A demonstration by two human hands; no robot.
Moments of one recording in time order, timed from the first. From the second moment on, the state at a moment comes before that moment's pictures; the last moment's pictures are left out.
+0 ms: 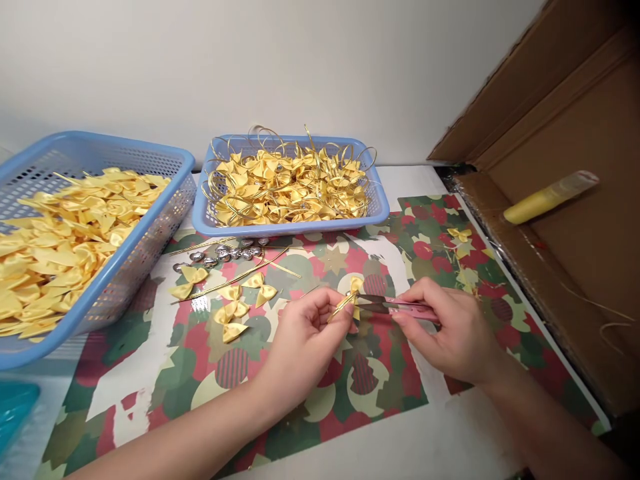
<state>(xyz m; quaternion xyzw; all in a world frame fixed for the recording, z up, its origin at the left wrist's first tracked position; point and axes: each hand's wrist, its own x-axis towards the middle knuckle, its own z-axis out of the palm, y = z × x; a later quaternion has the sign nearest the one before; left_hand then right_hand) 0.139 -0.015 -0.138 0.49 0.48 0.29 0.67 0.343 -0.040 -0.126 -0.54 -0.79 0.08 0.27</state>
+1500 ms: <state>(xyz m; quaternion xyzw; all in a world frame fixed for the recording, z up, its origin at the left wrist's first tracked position) 0.137 -0.012 -0.143 0.41 0.47 0.26 0.74 0.361 -0.024 -0.148 -0.66 -0.70 0.11 0.24</state>
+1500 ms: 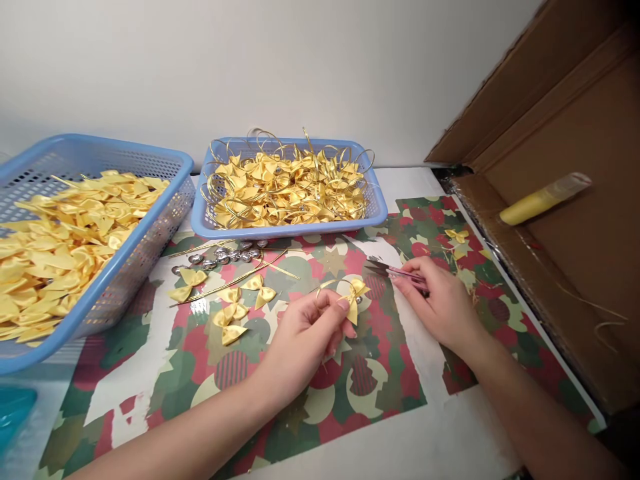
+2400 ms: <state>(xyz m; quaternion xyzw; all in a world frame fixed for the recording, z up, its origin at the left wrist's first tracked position) 0.136 -0.019 -0.145 0.58 0.46 0.35 0.58 0.327 -0.049 -0.143 -0.54 -0.74 0.18 0.37</state>
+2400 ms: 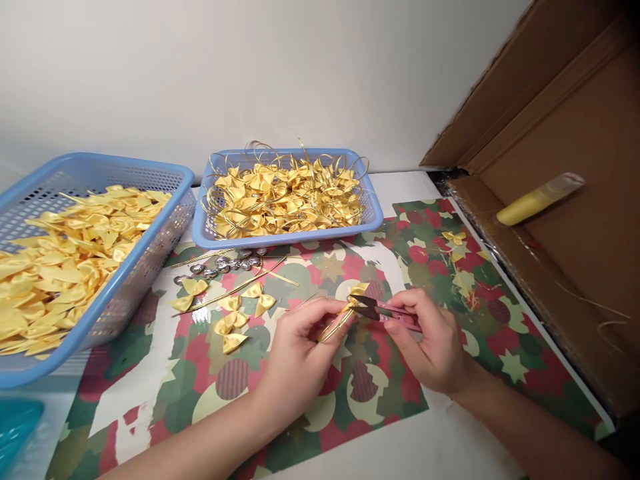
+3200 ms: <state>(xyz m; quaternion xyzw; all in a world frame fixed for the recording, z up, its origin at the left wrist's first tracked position) 0.136 -0.019 -0.146 0.59 0.44 0.38 0.56 0.323 -0.051 -0.145 -0.53 -0.71 0.20 0.41</state>
